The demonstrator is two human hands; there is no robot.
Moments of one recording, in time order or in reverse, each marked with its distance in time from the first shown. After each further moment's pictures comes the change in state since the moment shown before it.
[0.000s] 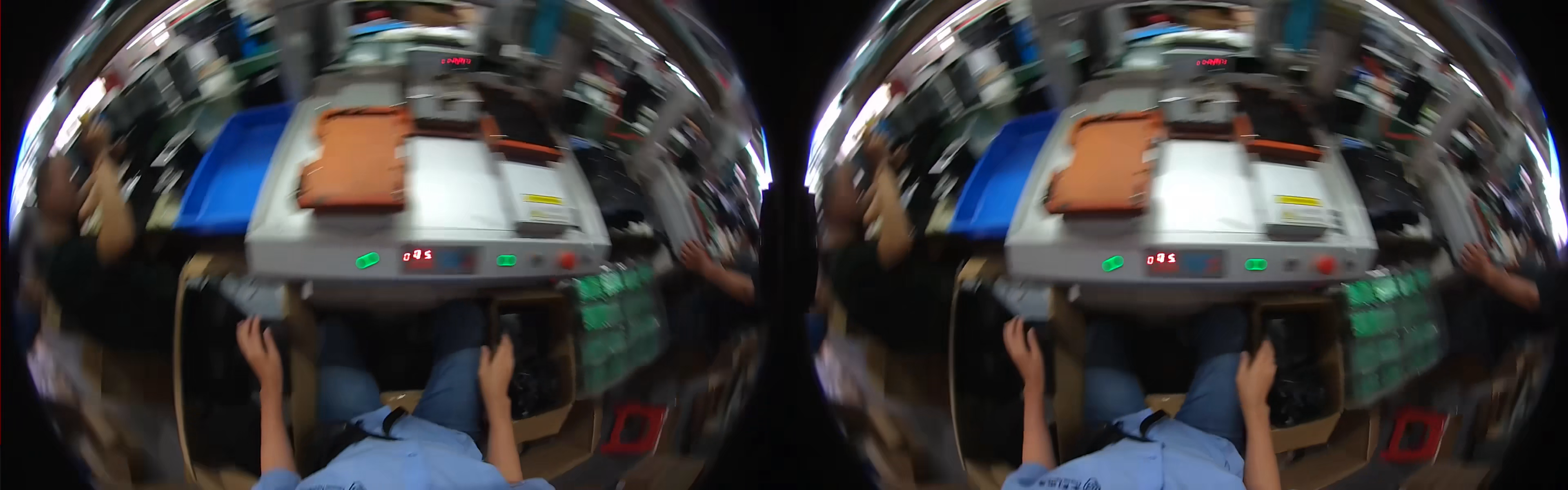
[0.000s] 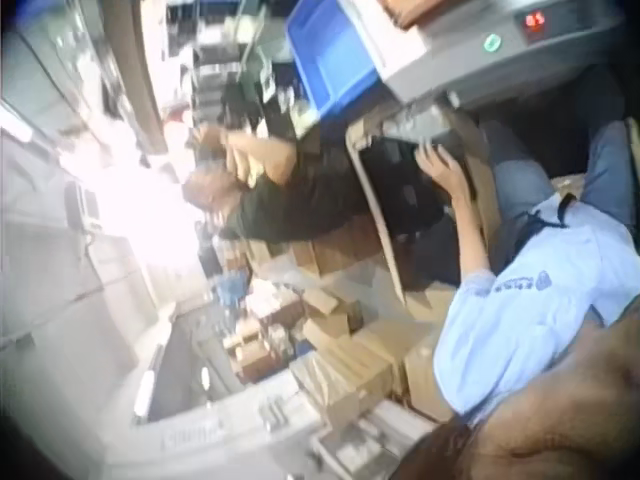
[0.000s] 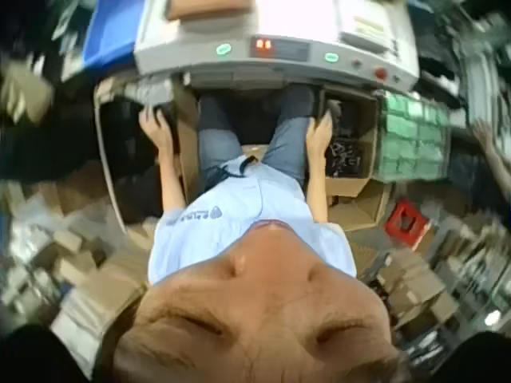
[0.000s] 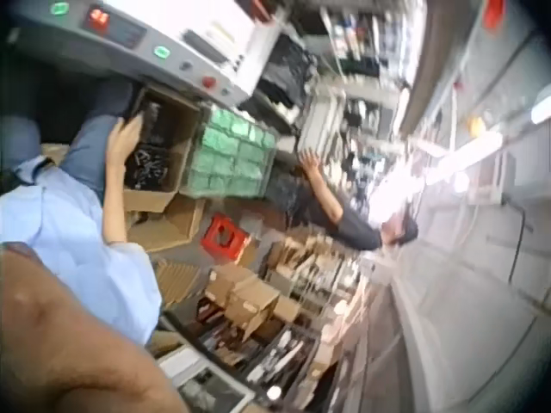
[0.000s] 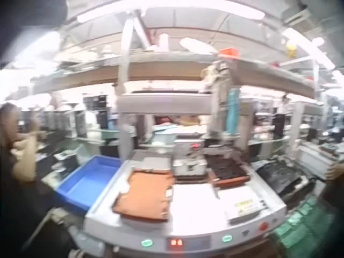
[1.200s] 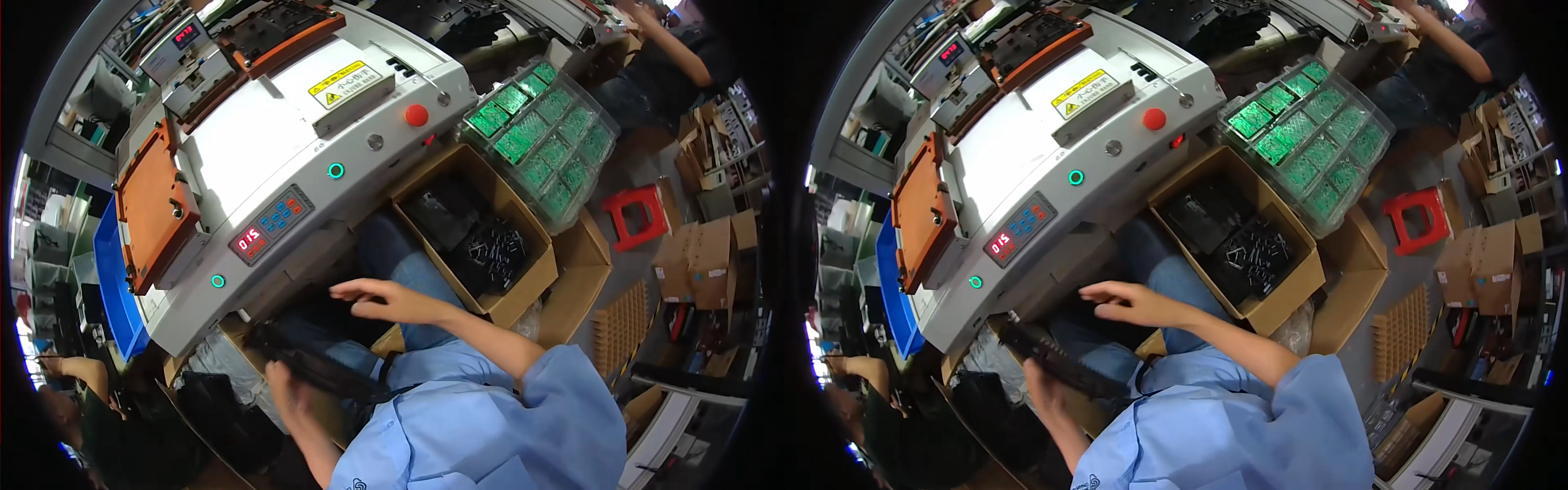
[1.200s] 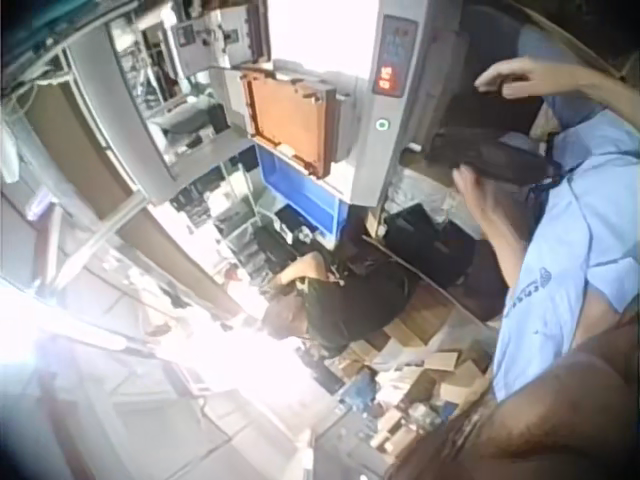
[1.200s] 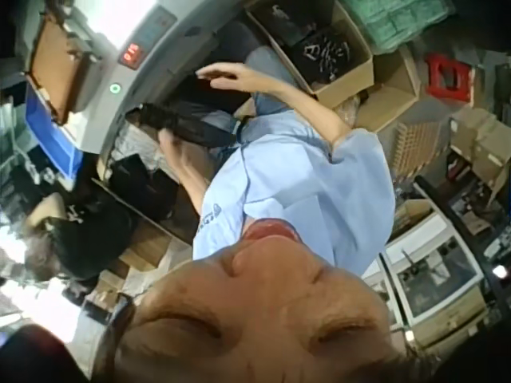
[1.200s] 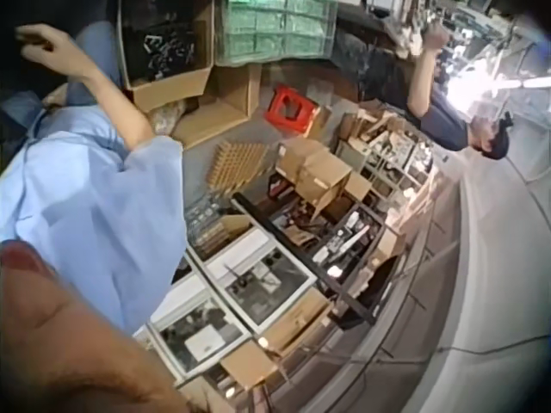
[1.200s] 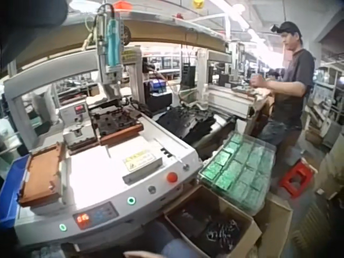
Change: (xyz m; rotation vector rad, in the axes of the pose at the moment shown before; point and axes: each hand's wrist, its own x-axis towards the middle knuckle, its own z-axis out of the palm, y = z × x) left_hand -0.015 0.109 -0.002 -1.586 -0.913 -0.797; right_hand 0.028 -0.092 -0.041 1.293 -0.662 0.029
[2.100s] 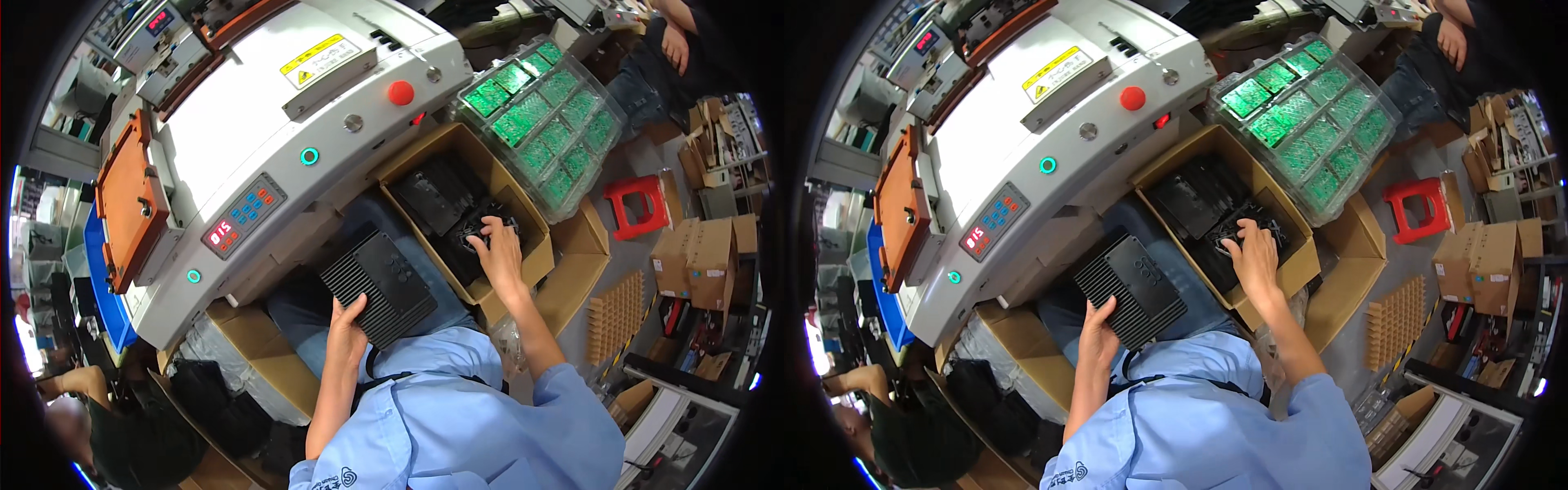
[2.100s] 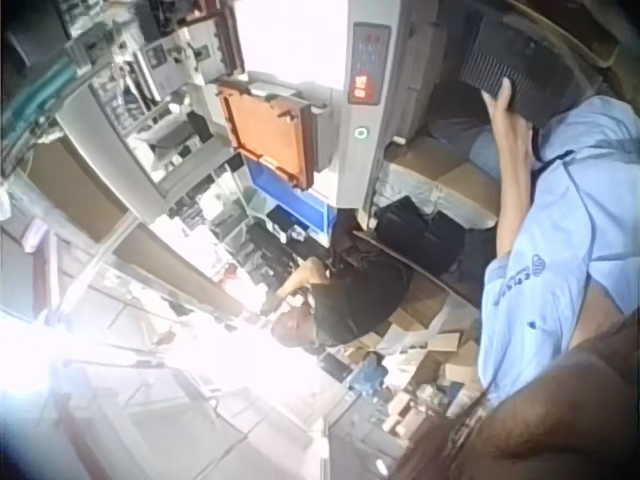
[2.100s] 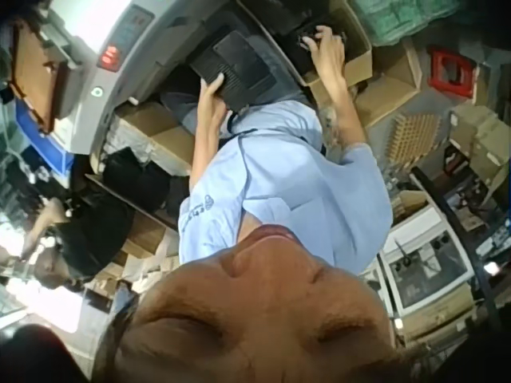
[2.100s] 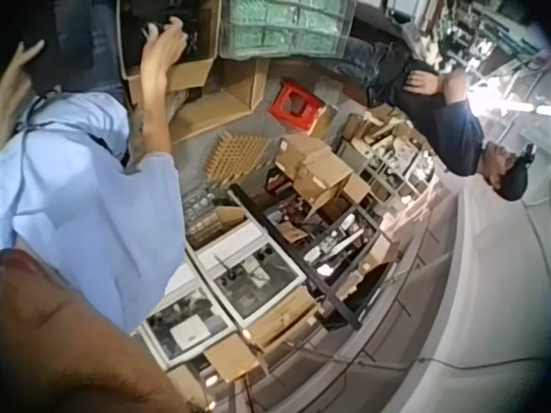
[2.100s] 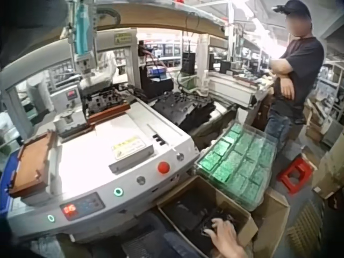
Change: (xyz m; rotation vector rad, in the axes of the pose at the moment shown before) left_hand 0.031 -0.082 0.129 -0.068 0.009 -0.488; right_hand -0.121 0.022 -0.119 -1.223 0.969 0.219
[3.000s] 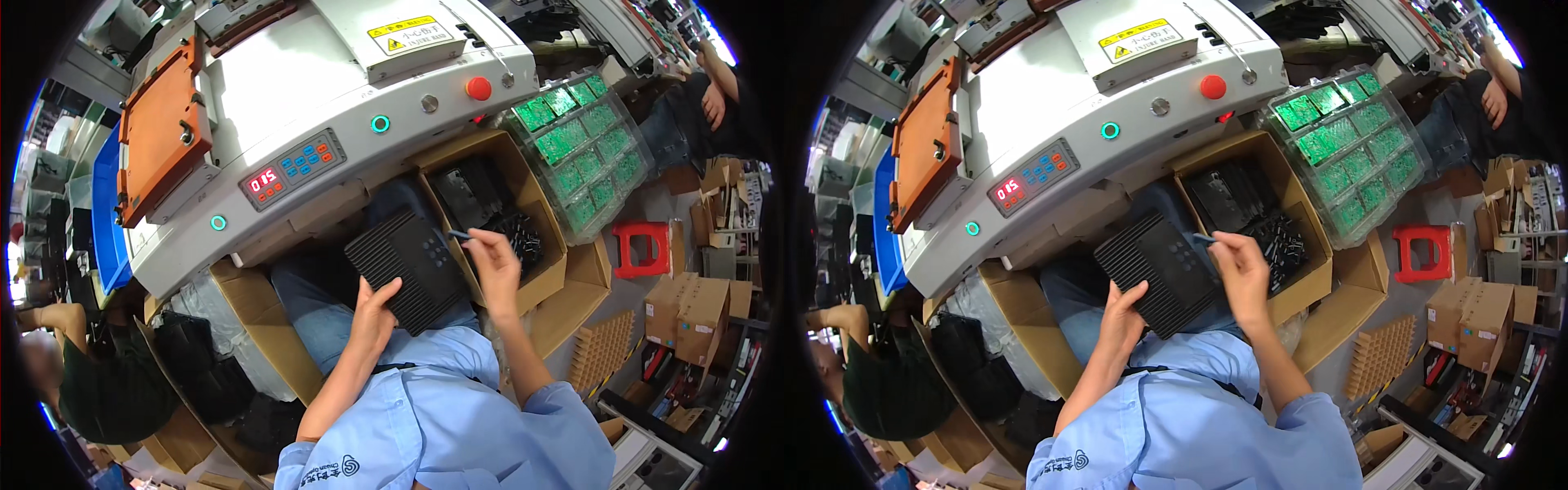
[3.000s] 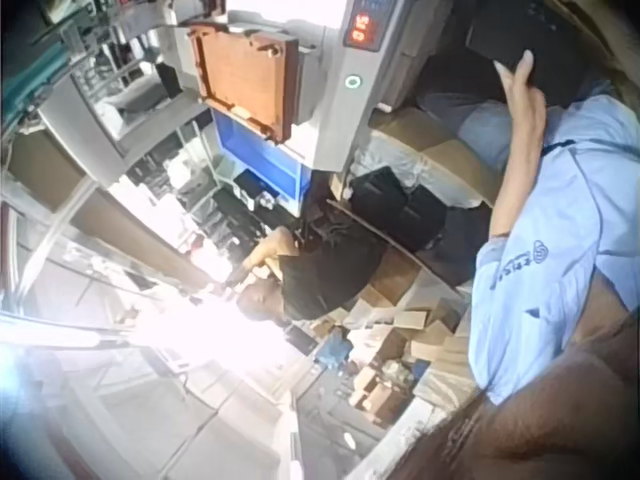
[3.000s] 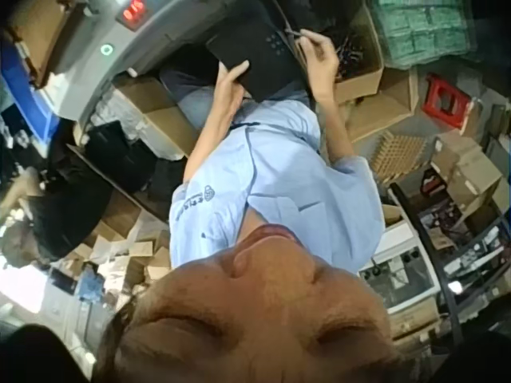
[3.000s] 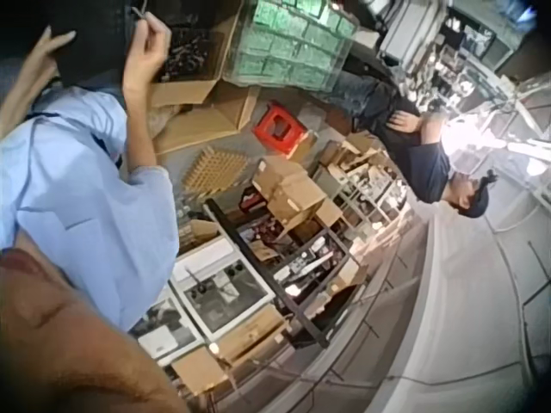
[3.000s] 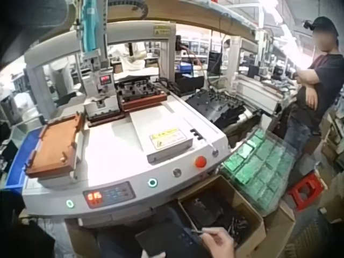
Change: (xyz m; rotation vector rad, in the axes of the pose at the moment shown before) left_hand -0.008 -0.009 0.018 -0.121 -0.036 0.042; right_hand -0.011 -0.089 -0.004 0.814 -0.140 0.191
